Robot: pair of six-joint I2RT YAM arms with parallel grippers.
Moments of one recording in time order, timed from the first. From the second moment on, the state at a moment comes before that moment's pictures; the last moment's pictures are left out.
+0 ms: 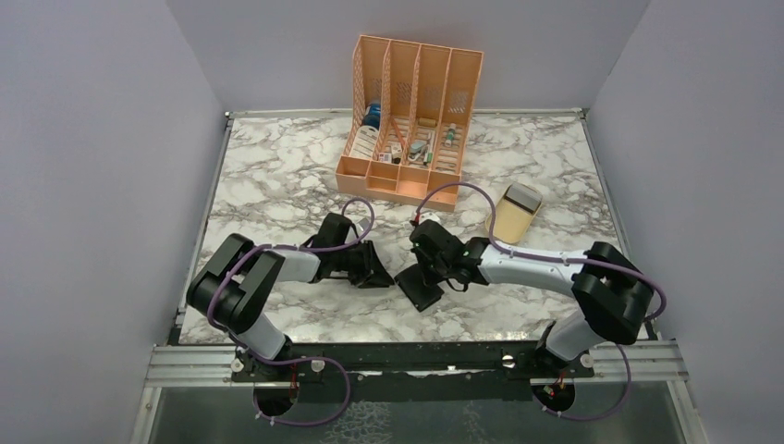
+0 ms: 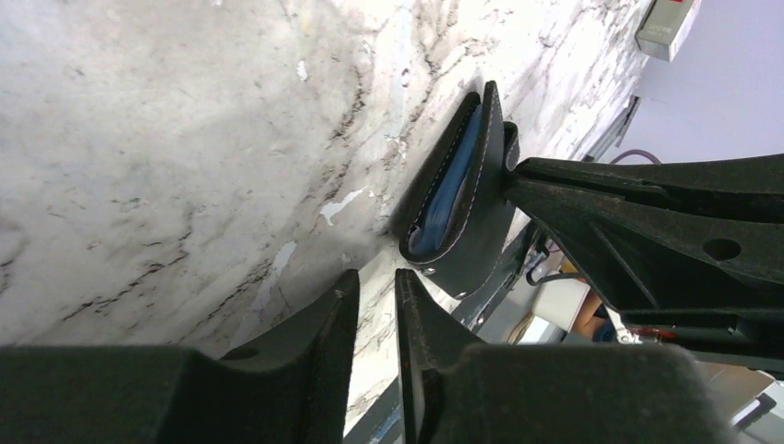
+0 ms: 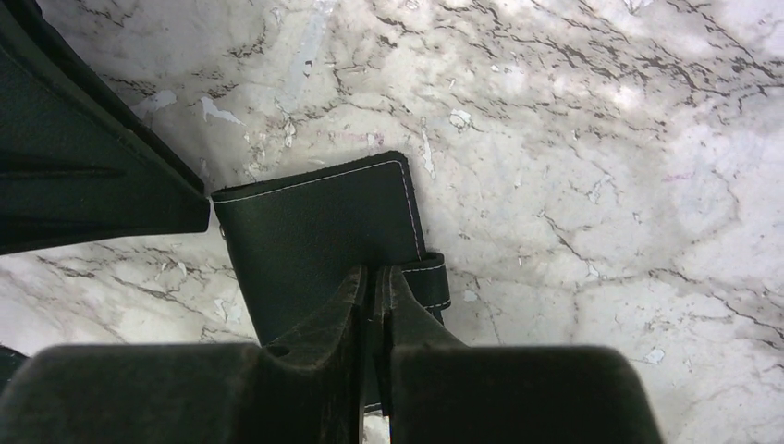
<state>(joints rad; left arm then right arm) -0.49 1.59 0.50 0.20 0.68 -0.86 0.96 1.56 0.86 -0.31 0.18 0.49</state>
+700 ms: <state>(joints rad) -0.49 1.37 0.50 0.18 0.66 -0.87 0.96 1.44 0.79 -0.12 0.12 0.66</state>
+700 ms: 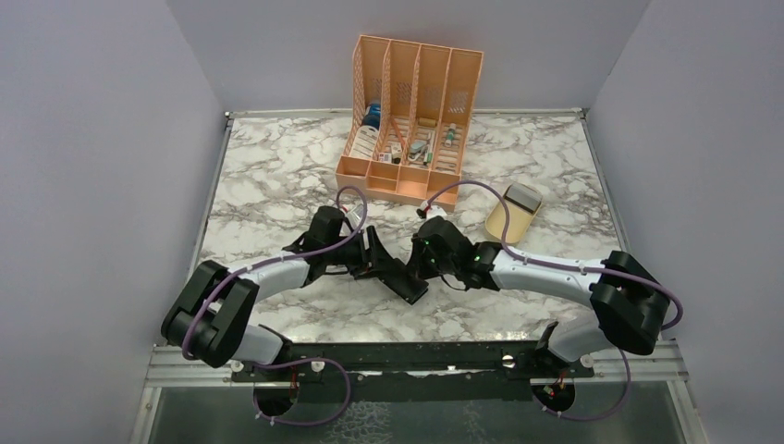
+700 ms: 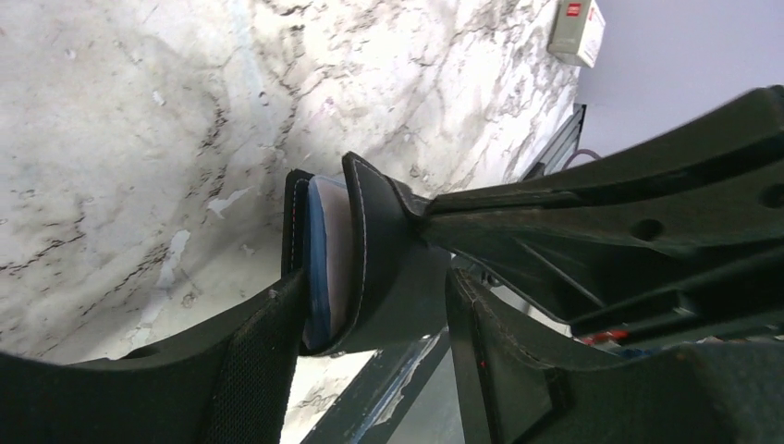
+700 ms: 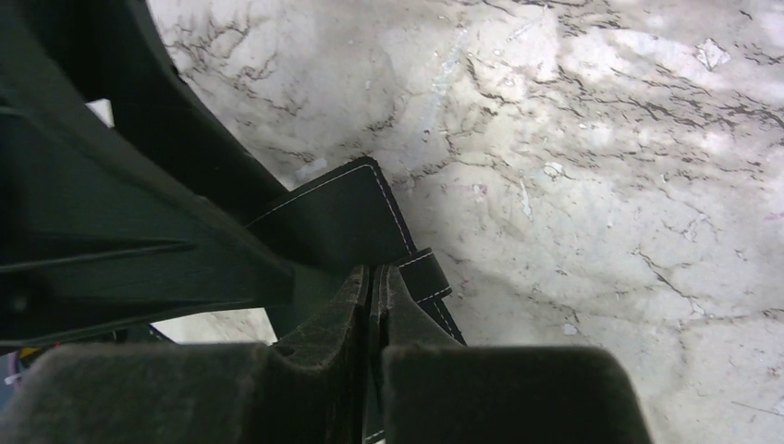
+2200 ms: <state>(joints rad) -0.51 1.43 0.52 0.20 0.73 -0.87 0.96 1.25 0.66 -0.06 0.19 0.71</state>
